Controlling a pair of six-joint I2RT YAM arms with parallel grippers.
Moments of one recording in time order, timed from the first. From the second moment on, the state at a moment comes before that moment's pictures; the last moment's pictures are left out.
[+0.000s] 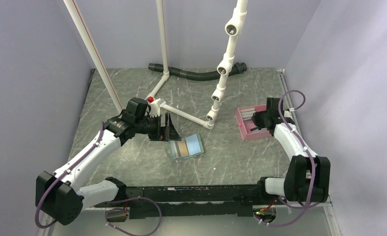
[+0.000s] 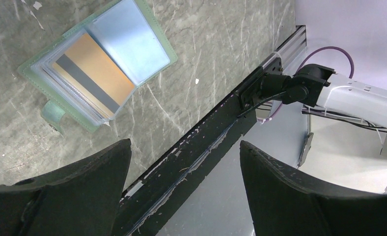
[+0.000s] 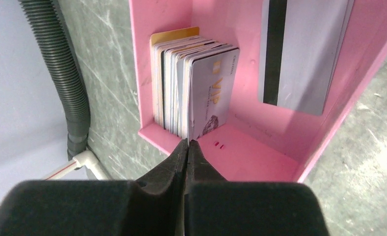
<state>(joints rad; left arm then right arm) -0.49 1.12 0.91 -0.56 0.58 -0.54 -0.05 1.29 0.76 -0.33 0.08 1.33</state>
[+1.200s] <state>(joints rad) -0.53 1.43 0.69 -0.18 0.58 -0.73 0.72 1.27 0.50 0.32 -0.37 0.62</state>
